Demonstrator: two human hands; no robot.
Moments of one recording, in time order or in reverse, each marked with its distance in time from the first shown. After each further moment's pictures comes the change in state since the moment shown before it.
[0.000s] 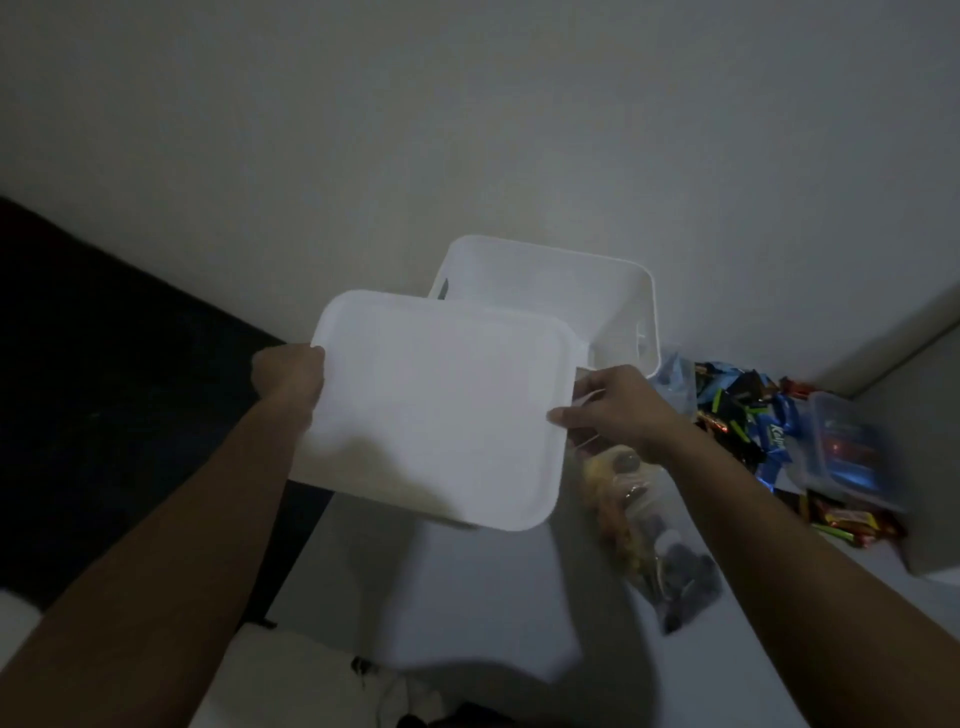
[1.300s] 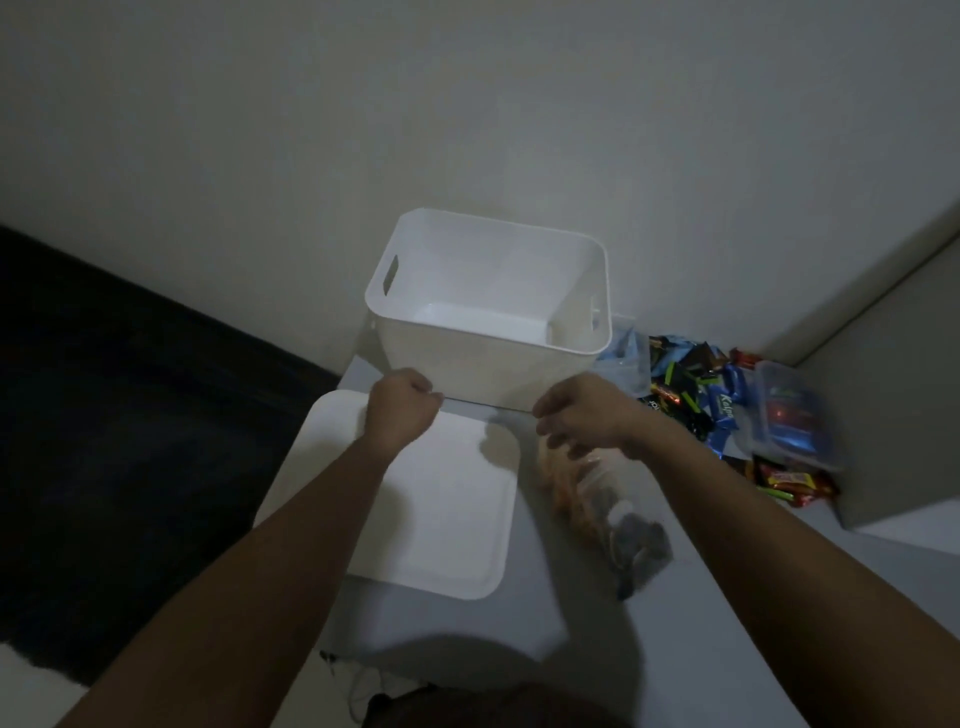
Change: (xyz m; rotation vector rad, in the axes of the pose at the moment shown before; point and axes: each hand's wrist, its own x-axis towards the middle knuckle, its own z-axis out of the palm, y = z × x) left_hand -0.110 -0.026 0.117 0.337 -0.410 0.375; right_hand -0.008 0.027 -0.017 -0.280 -0.121 0.058
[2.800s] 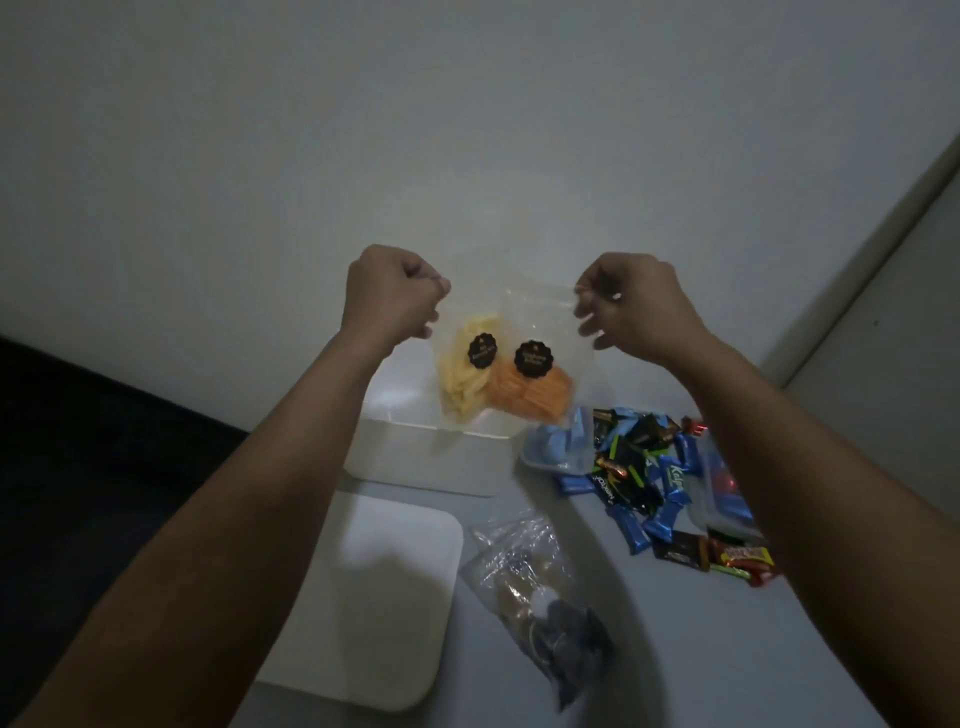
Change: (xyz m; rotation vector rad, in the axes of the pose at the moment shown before) left_hand -0.006 0.253 -0.050 -0.229 0.170 0.314; right_hand -0.018 -0.003 -0.192 0.095 0.644 -0.454
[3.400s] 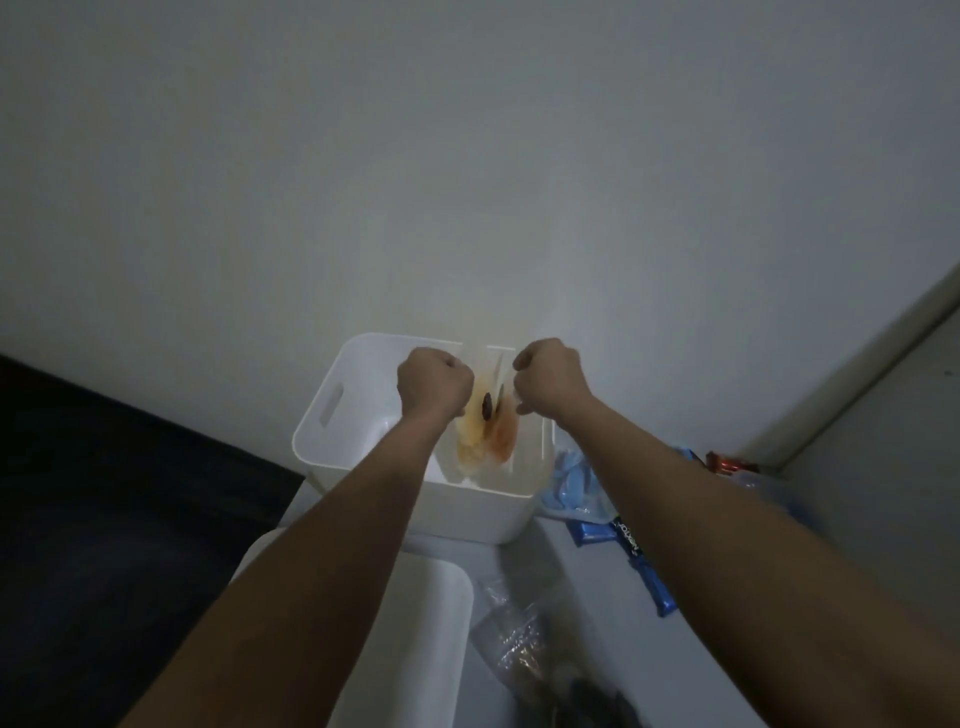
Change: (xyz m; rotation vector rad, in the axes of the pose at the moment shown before) left_hand 0.061 -0.098 0.079 0.013 0.010 -0.308; right_hand 0.071 0.013 0.134 -0.021 -0.126 0.400
